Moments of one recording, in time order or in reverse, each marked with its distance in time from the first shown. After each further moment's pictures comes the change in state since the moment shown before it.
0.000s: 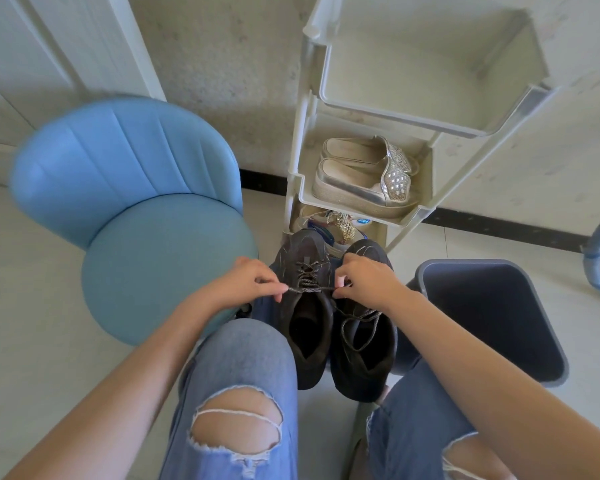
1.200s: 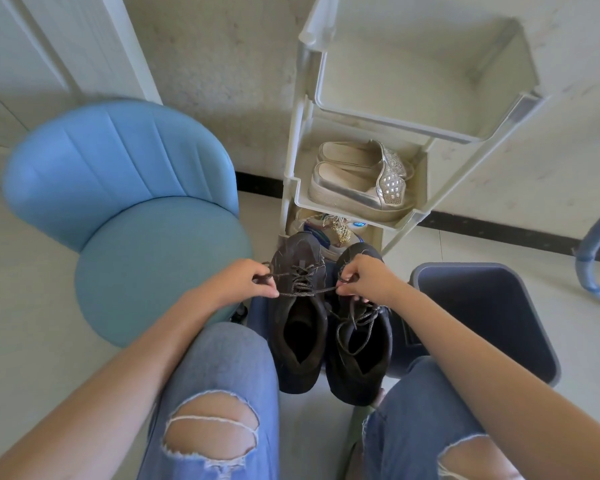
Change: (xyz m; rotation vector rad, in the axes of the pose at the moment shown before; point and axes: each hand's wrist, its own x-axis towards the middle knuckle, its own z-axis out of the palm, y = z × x) left_hand 0.011 -0.002 -0.003 0.006 0.032 -0.013; right_hand -0.002 0.016 -0.006 0.461 -0.051 0.161
